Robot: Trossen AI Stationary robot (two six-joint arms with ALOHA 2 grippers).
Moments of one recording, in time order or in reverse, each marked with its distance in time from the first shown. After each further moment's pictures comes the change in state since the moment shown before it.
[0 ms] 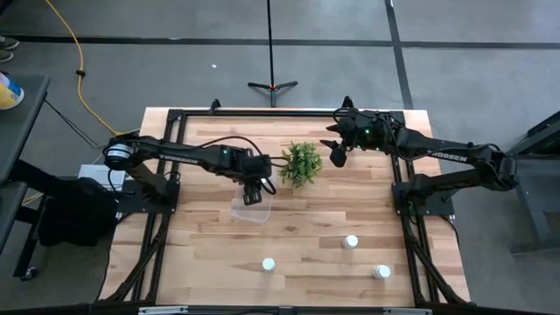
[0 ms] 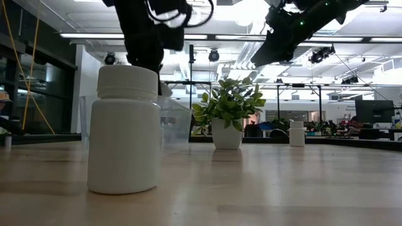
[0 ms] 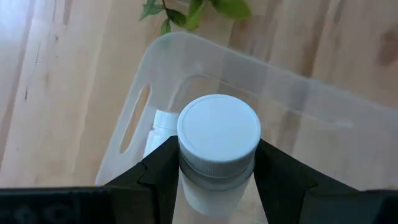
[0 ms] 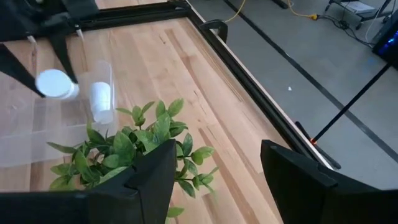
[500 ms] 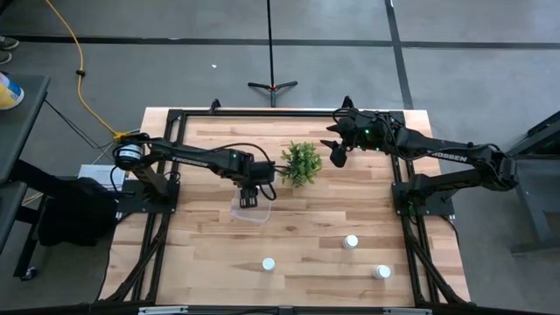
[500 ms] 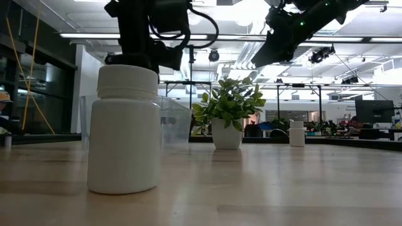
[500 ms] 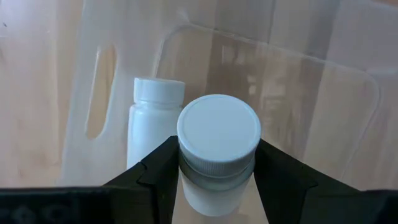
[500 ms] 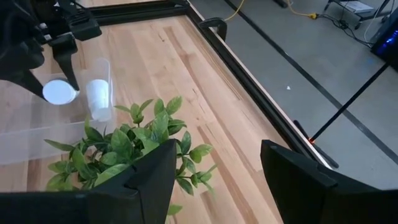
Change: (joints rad) left arm 0.000 0.089 -0.001 -0.066 0.029 0.088; right arm 0.000 0.000 0.000 -0.007 0.004 -0.006
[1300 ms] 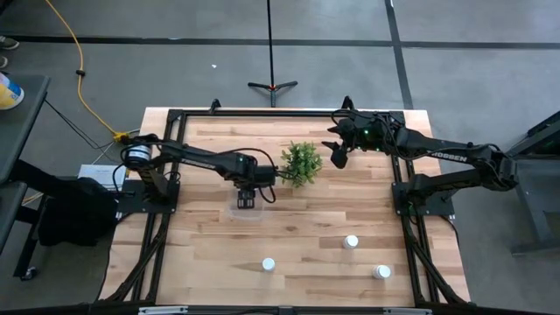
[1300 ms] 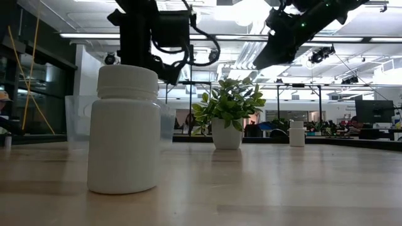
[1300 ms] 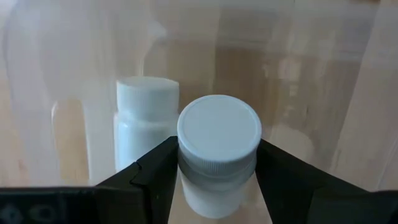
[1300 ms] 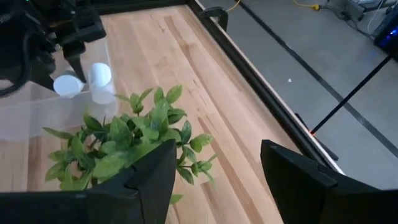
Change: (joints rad) left arm 0.000 0.073 -0.003 -0.042 -0.036 0.046; right arm 0.000 0.000 0.000 -0.035 -0.001 0.001
